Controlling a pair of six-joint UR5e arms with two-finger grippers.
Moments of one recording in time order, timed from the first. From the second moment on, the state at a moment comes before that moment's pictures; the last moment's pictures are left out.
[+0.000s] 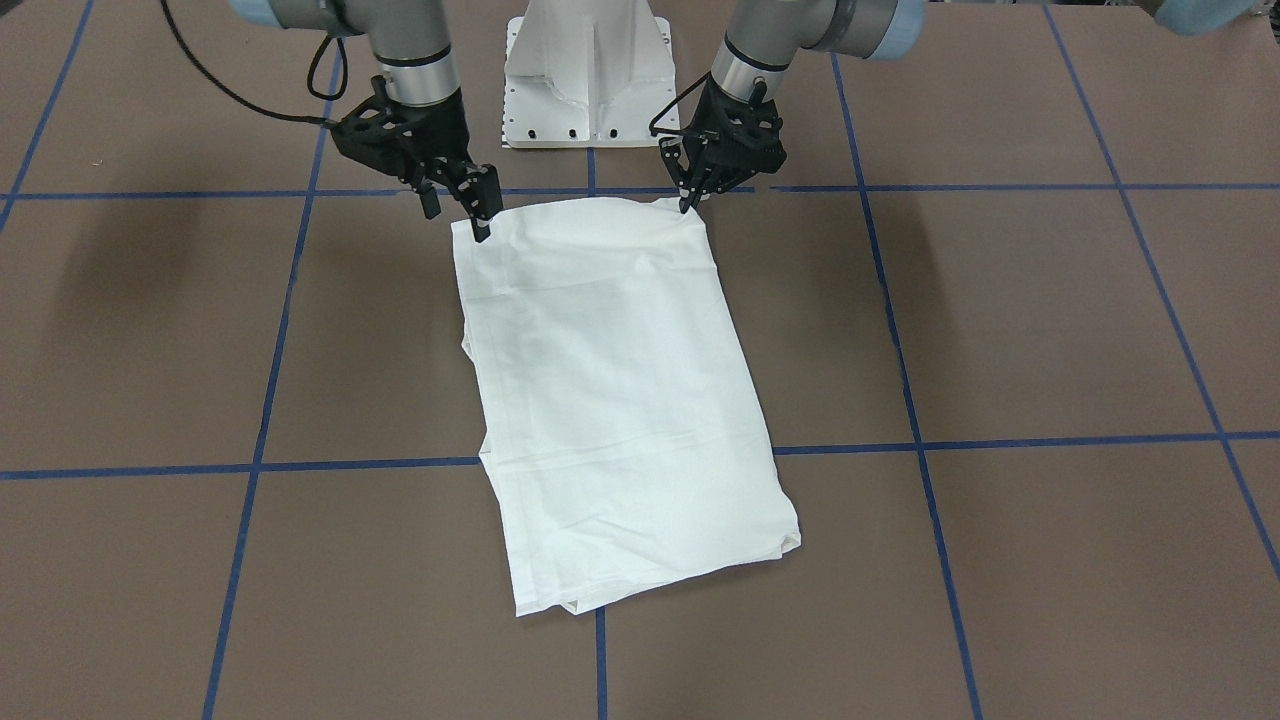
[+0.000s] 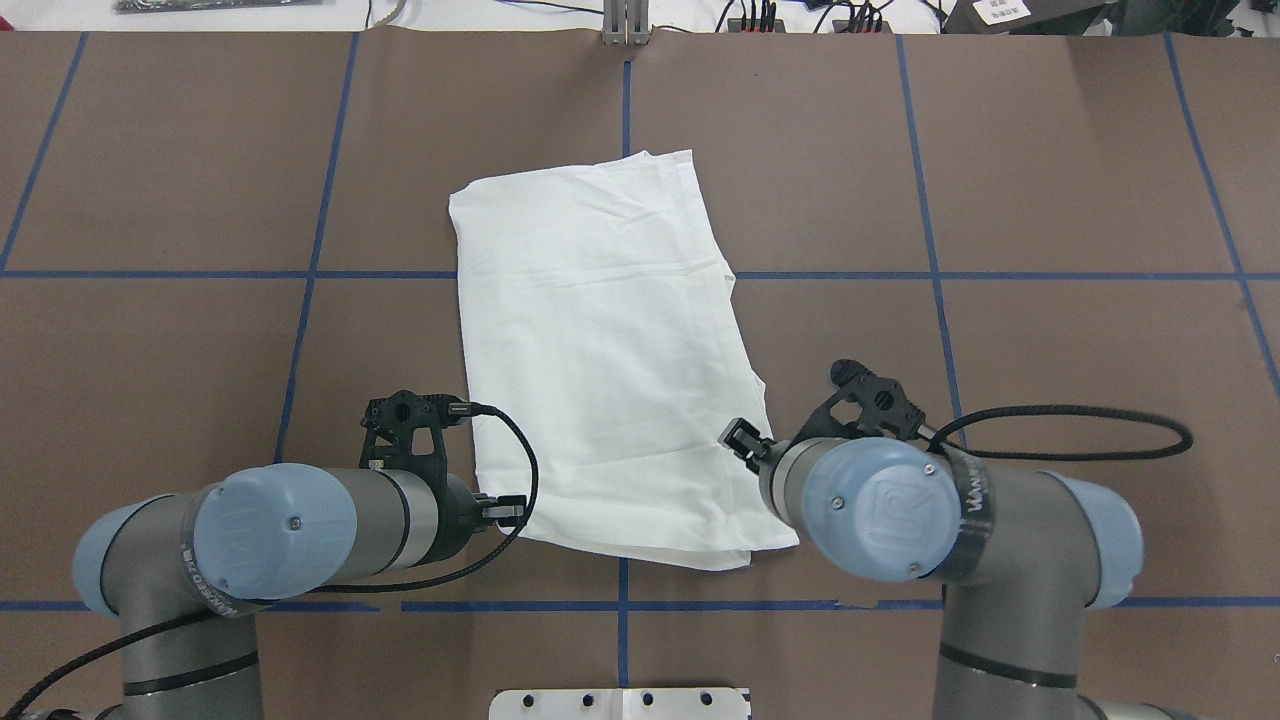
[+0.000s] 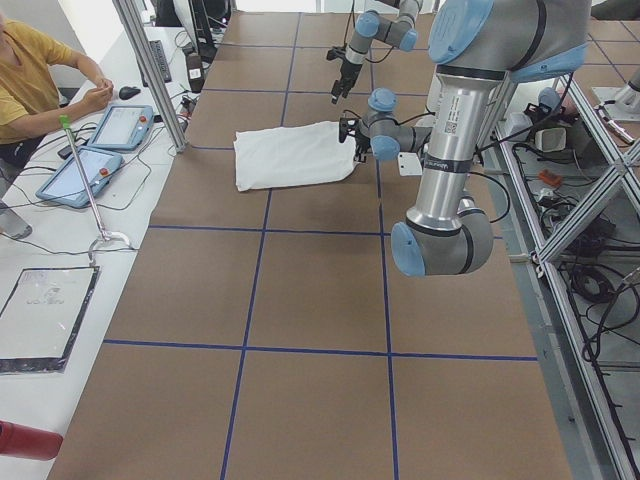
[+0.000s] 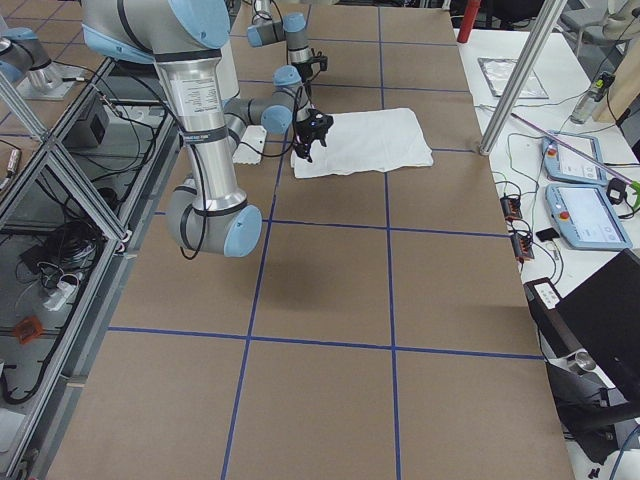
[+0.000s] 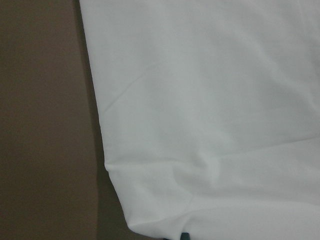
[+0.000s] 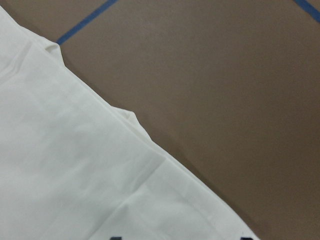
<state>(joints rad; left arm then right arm) -0.27 -1.89 -2.00 -1.90 -1.61 -1.43 0.26 -1.17 2.06 -1.67 1.49 2.08</state>
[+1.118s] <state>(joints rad) -0.27 -1.89 -2.00 -1.90 -1.61 -1.43 0.12 -1.08 1.91 -1.73 1.38 2.38</state>
